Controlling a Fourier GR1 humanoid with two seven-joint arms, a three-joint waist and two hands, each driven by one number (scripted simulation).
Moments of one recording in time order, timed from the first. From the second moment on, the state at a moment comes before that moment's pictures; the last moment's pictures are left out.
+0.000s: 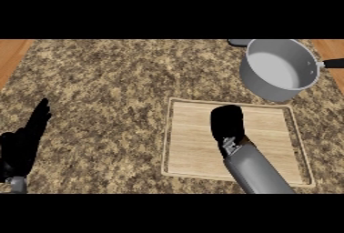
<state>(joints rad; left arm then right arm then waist) 0.03 0.39 0.03 -1.54 0.01 0.12 0.13 -0.44 -0.12 0.48 -1.29 1.37 0.61 0.62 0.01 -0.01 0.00</state>
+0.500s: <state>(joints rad) 0.04 0.36 0.06 -1.56 -0.03 0.09 0.15 -0.40 -0.11 0.48 -1.33 1.41 0.60 0.54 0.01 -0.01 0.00</state>
